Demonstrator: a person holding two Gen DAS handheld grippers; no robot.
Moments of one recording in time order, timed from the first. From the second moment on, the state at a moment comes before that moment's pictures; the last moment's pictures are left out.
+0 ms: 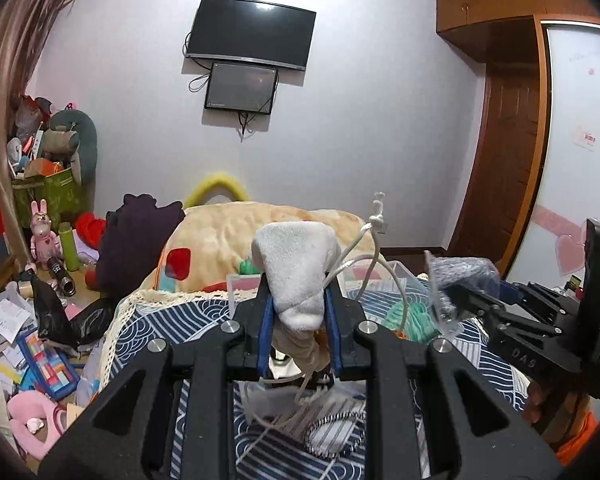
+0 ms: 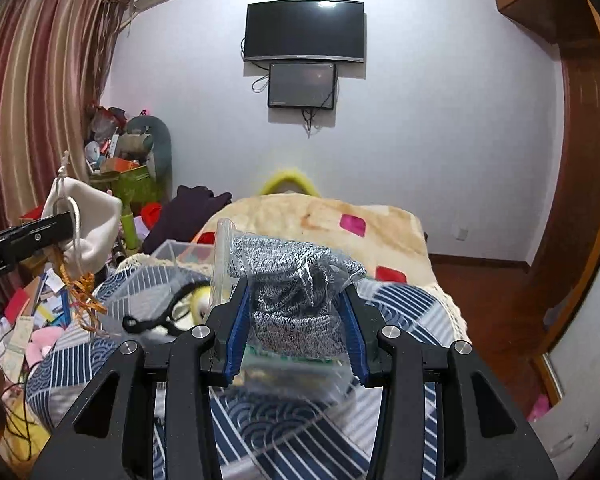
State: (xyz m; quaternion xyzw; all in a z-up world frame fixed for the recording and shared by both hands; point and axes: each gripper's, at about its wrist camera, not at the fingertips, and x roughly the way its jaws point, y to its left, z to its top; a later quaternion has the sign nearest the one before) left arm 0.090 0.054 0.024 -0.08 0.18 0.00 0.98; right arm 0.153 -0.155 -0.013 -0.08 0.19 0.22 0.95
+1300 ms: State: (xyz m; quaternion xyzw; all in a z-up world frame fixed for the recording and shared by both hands) left arm 0.154 0.046 -0.053 -0.05 0.32 0.00 0.95; right arm 0.148 -0.139 -0.042 -0.11 0.23 0.26 0.93
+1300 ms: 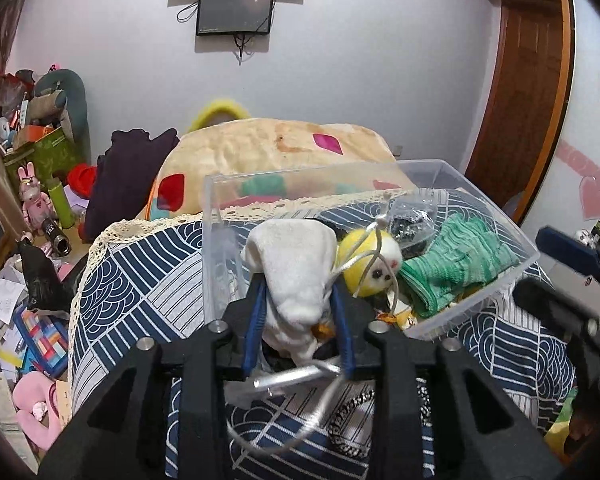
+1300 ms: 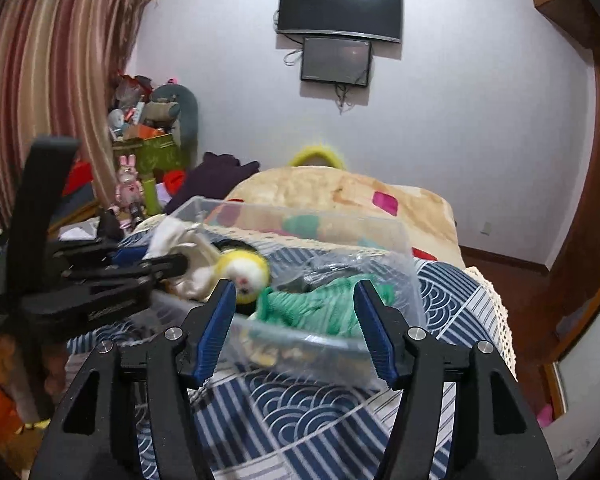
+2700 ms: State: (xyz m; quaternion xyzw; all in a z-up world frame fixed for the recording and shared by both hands) left arm 0.056 0.046 -0.044 -0.05 0.24 0.03 0.97; right arm 0.140 -0.118 -0.070 -0.09 0.26 0.34 0.90
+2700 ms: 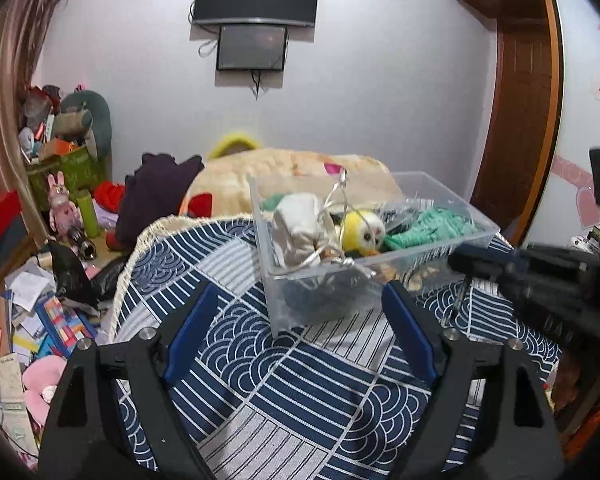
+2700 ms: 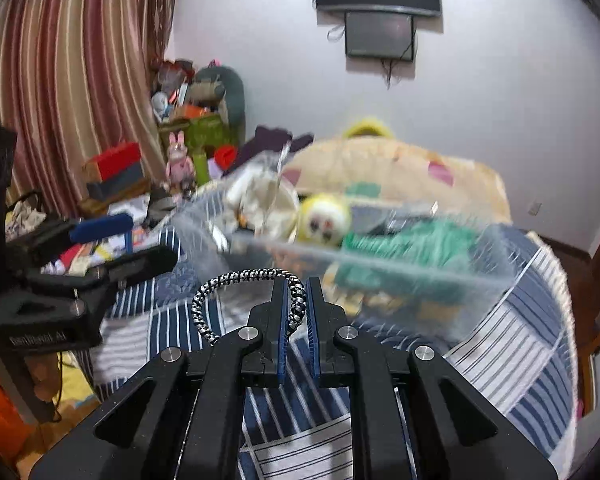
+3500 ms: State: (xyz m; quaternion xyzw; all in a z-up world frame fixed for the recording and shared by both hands) left arm 0.038 0.022 -0.028 -0.01 0.20 0.01 0.98; right arm 0.186 -0.129 -0.064 -0.09 0.26 0.25 0.93
